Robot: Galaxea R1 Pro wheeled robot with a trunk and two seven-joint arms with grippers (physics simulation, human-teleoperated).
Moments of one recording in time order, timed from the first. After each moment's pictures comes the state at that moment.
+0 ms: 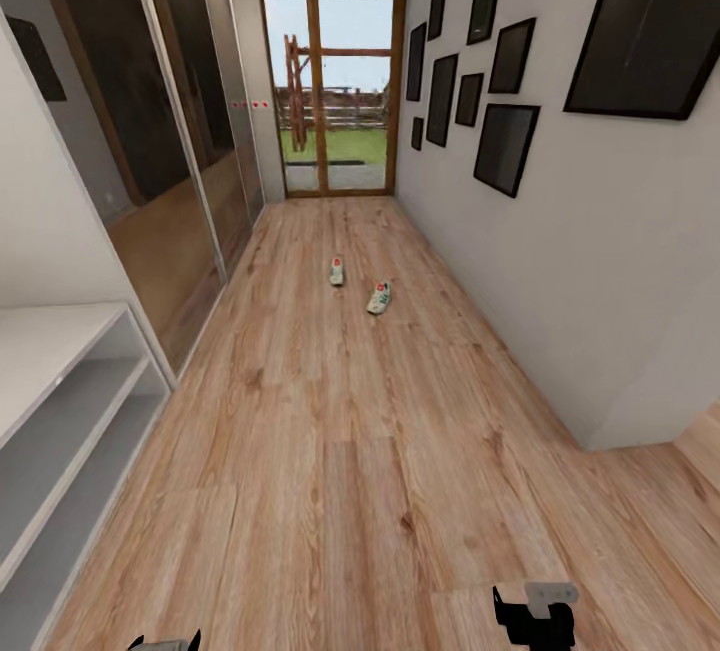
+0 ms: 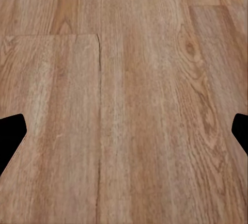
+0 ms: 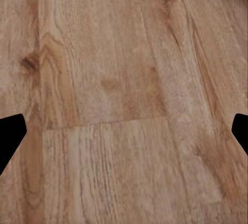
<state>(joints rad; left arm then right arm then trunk) -0.21 0.15 0.09 -0.26 0.13 -0.63 -0.20 -0.46 -0.08 -0.18 -0.04 0.22 -0.52 -0.10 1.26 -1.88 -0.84</state>
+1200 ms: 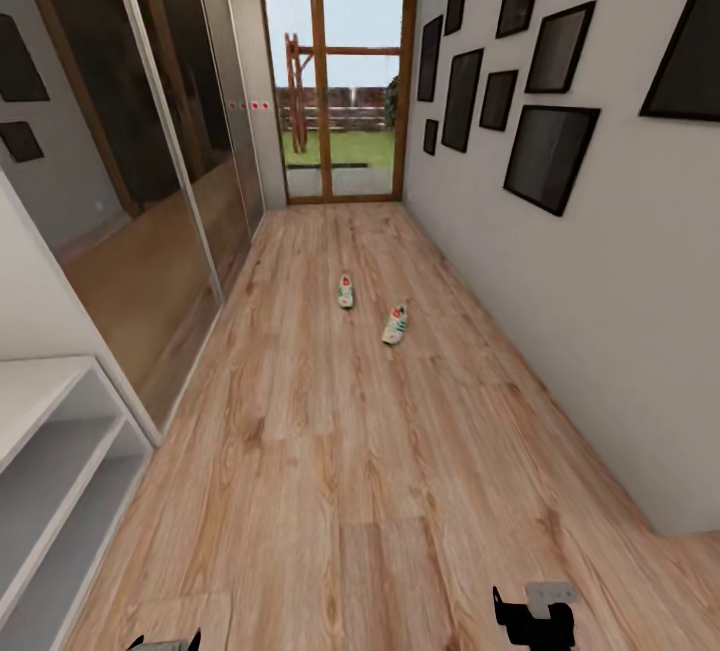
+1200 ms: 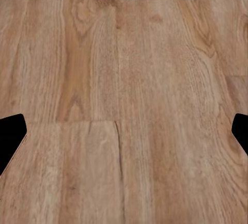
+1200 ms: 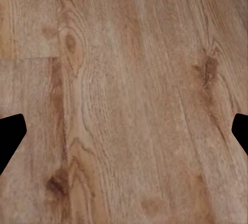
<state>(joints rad) -0.21 0.15 0.09 -0.26 0.13 -0.63 -0.20 -0.46 -0.08 -0.18 -0.04 0.22 -0.52 -0.10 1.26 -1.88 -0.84</state>
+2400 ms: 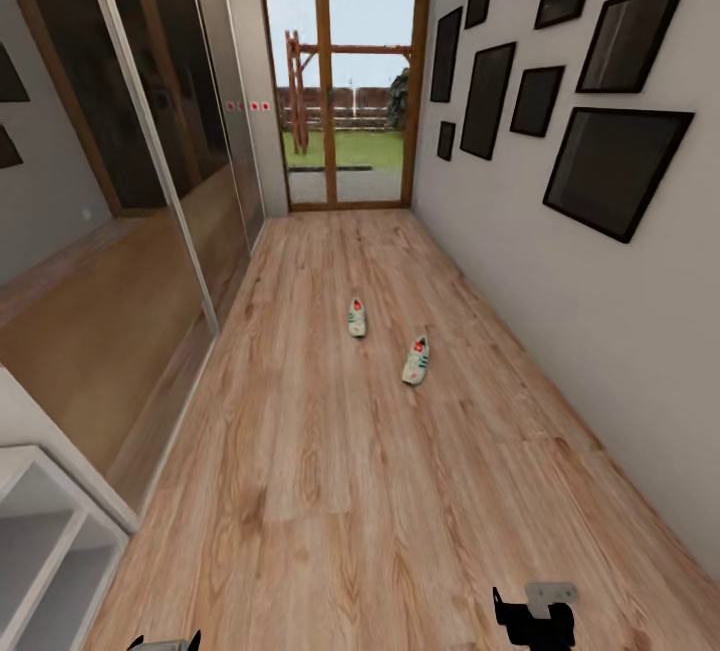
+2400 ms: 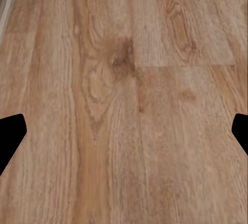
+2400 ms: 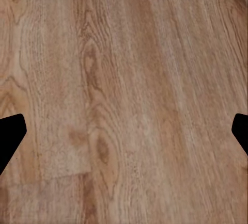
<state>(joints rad) -0.21 0.15 0.09 -0.26 0.13 -0.63 -0.20 -0.46 -0.08 -0.18 -0.04 0.22 -0.52 -0.10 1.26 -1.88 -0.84</state>
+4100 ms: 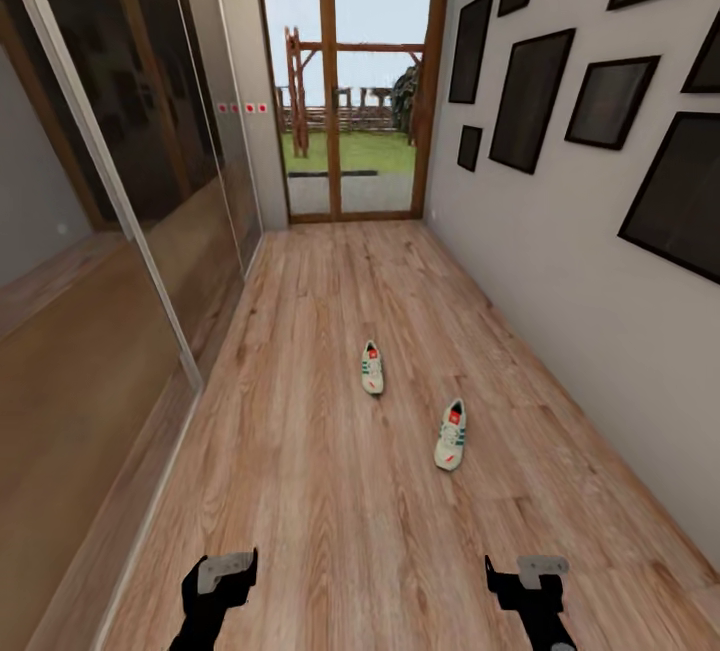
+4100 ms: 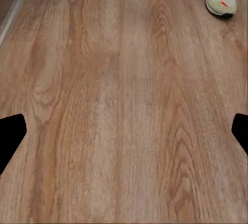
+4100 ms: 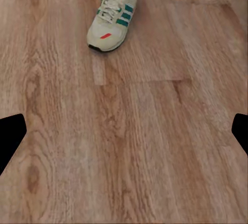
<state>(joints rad) -0.38 -0.01 0.08 -0.27 0.05 -0.57 0.00 -0.46 -0.06 -0.19 -0.15 0.22 -0.52 -0.10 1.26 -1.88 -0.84</state>
